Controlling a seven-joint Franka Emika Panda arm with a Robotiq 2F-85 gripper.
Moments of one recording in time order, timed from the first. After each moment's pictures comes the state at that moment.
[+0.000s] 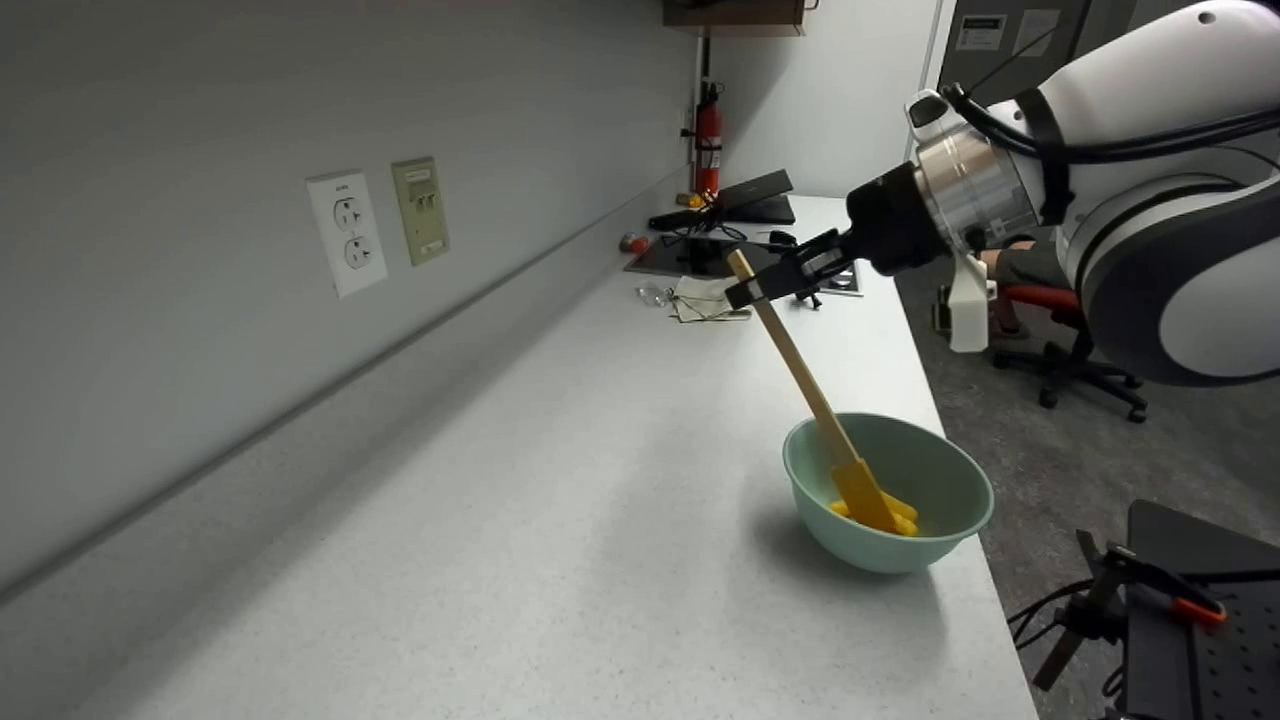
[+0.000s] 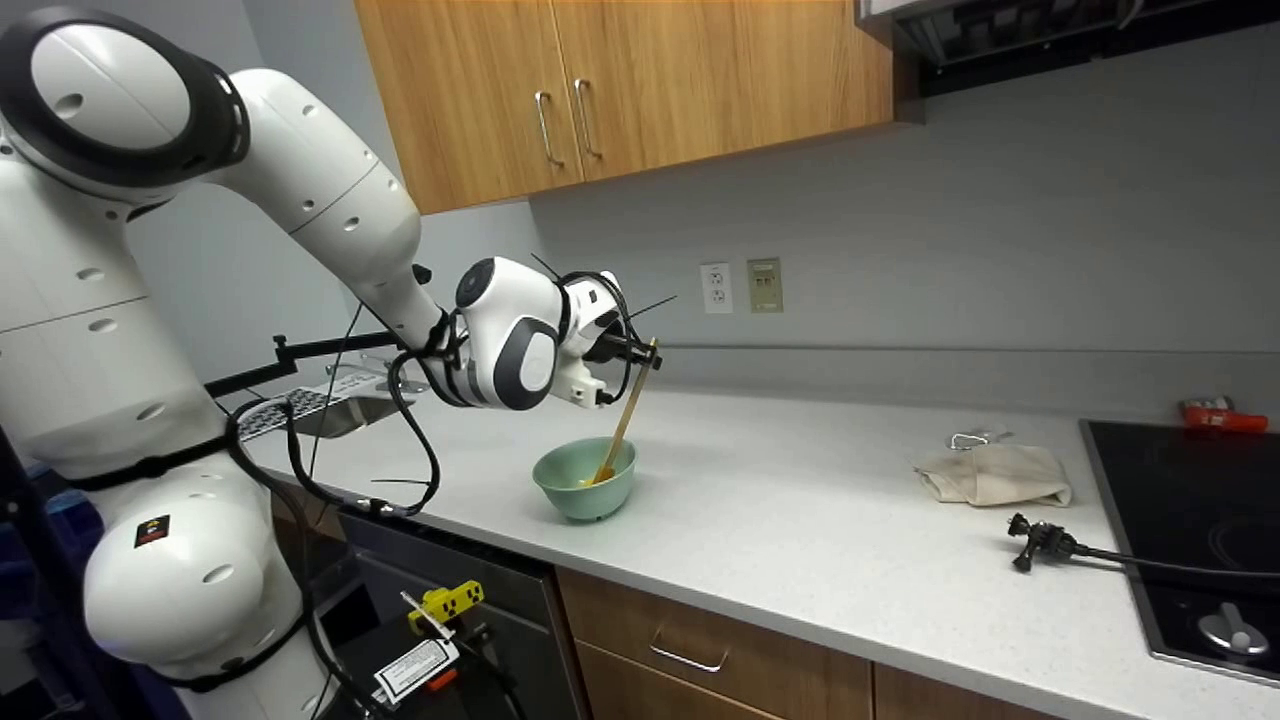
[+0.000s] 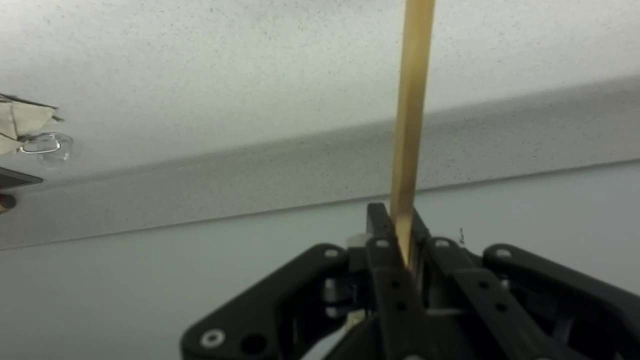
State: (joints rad) arm 0.01 -0.07 0.19 -2.67 -0.11 3.58 0.19
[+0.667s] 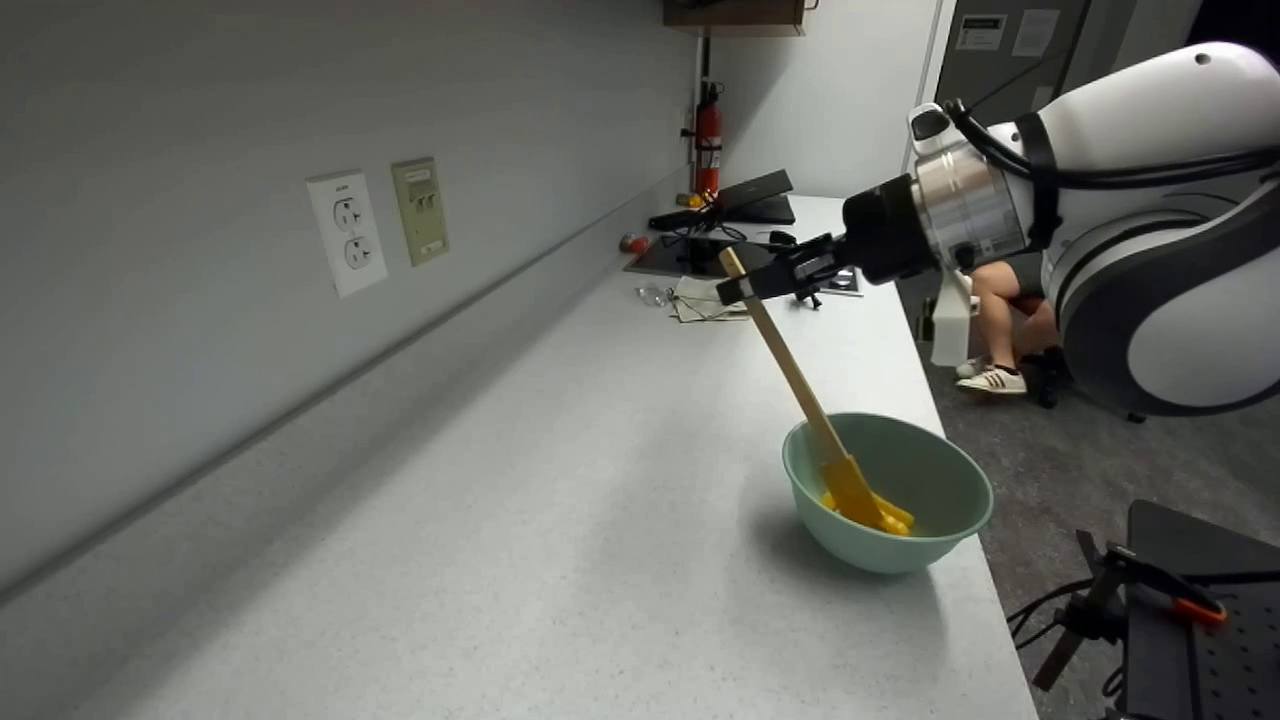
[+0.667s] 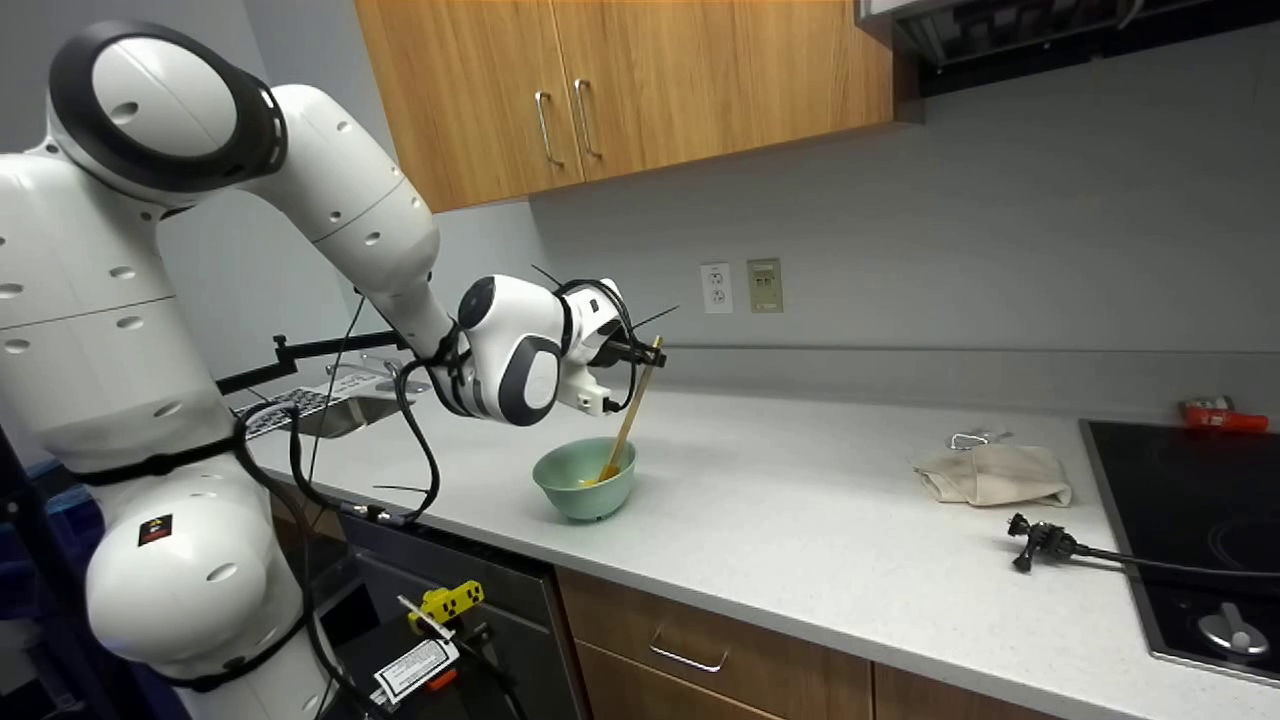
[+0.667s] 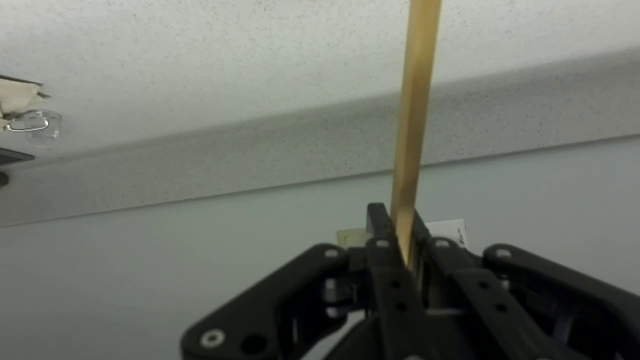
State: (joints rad) arm 0.03 0.00 0.18 -2.66 -0.06 3.73 0.14
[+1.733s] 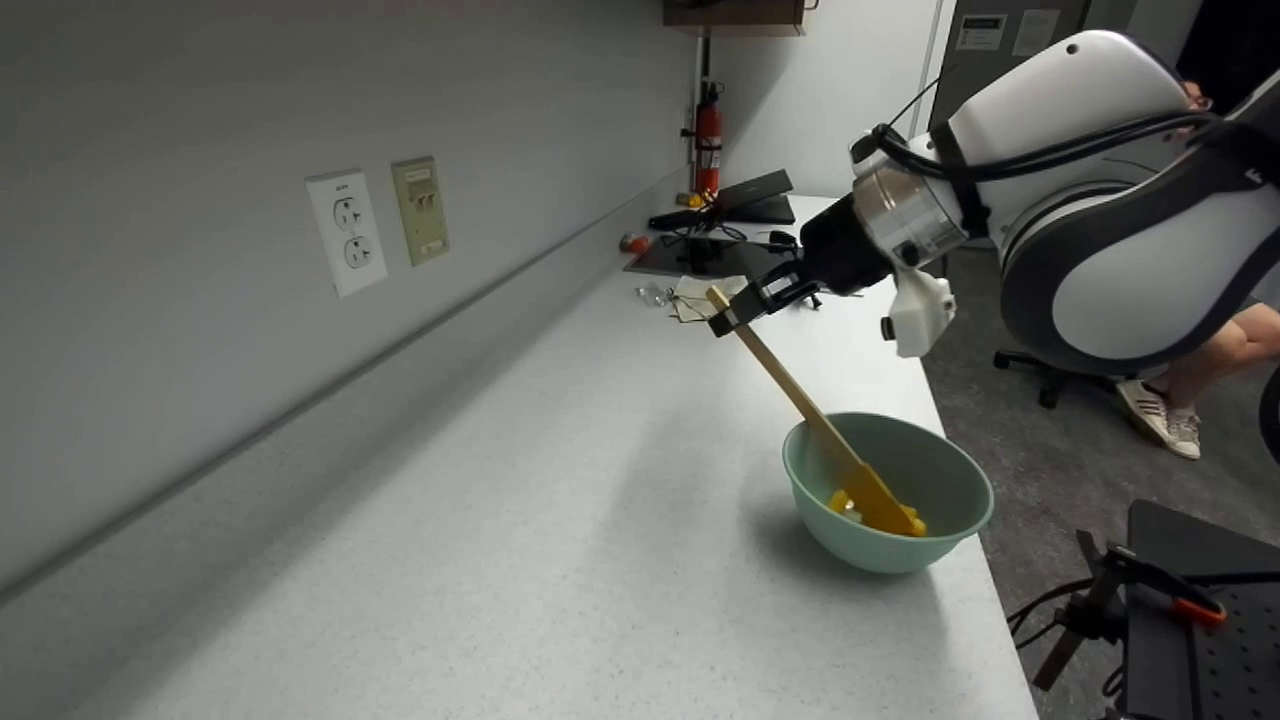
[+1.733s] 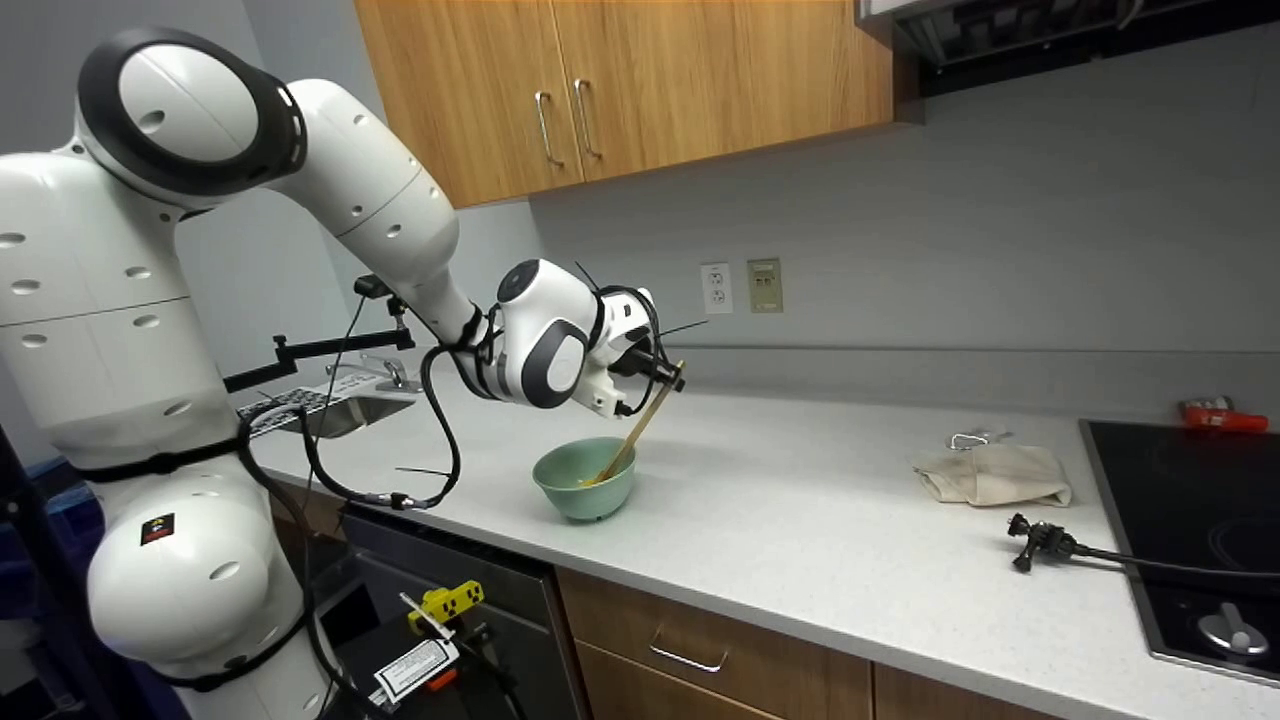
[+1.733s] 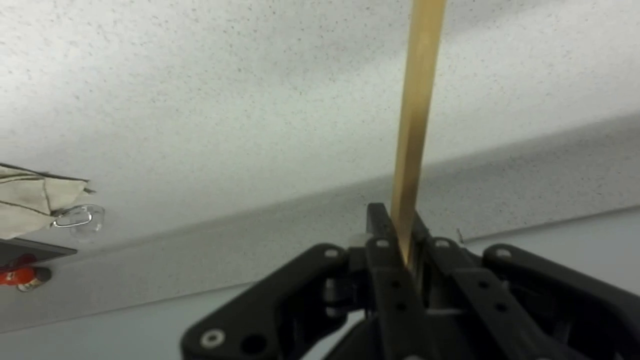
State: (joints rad) arm 0.04 0.04 0.14 -2.56 -0.06 3.45 0.20
